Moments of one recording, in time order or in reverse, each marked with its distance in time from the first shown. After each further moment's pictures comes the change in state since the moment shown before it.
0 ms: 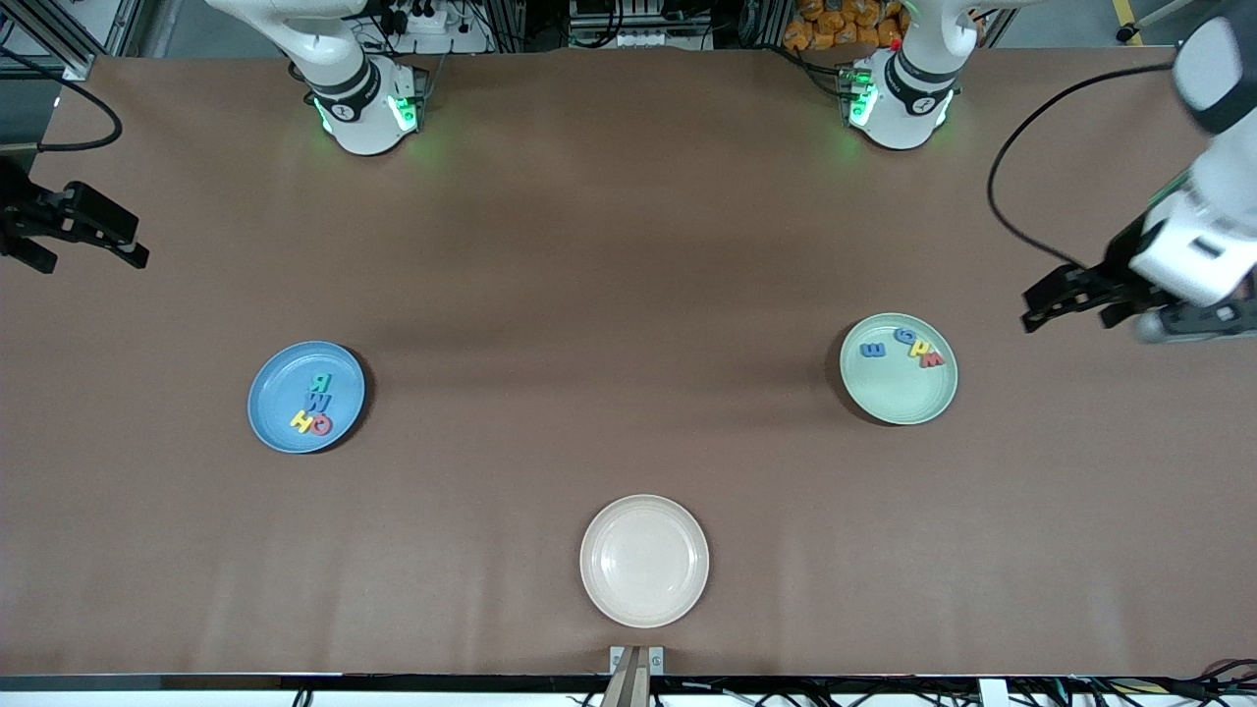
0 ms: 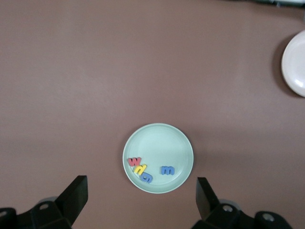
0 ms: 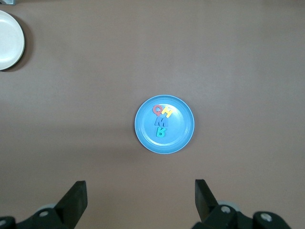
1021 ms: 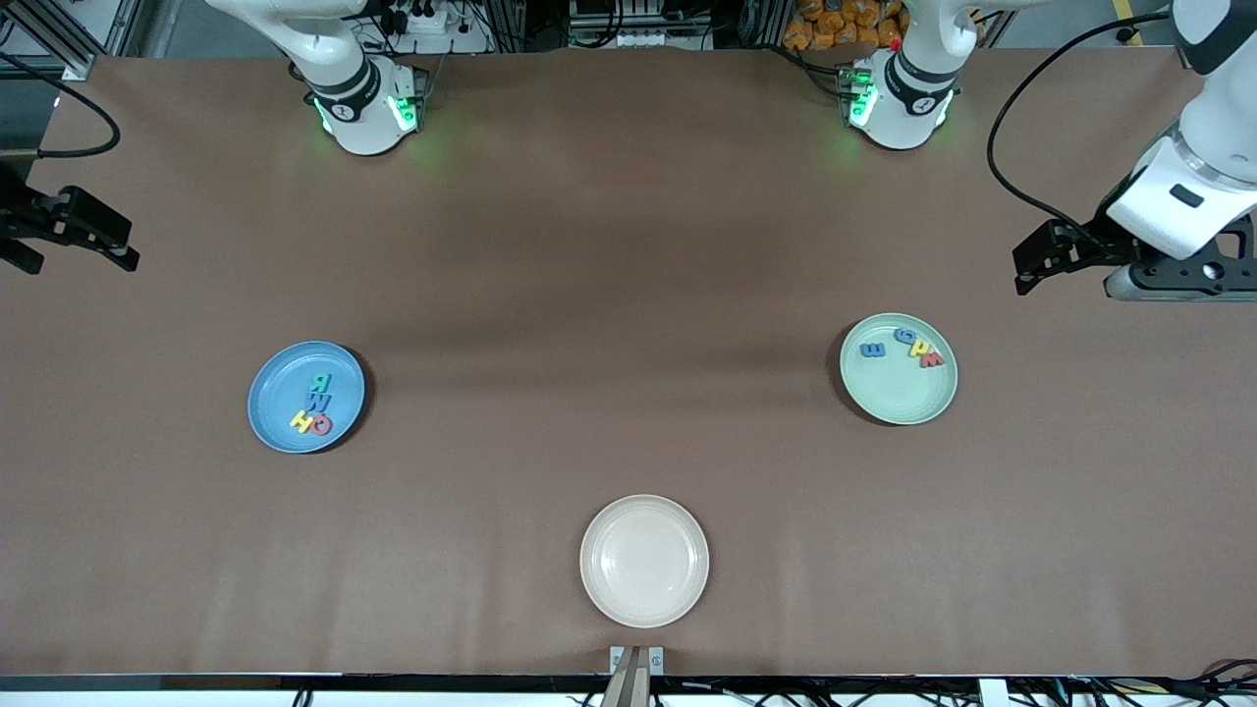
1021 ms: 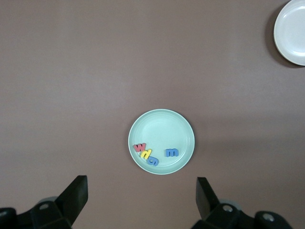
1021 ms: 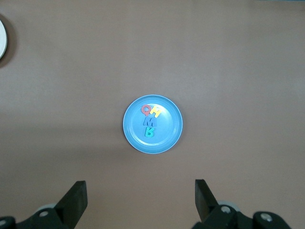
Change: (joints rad) left arm -0.079 0.004 -0.007 0.091 0.070 -0.150 0.029; right arm 0.000 0.002 0.002 0.000 -0.054 0.002 0.000
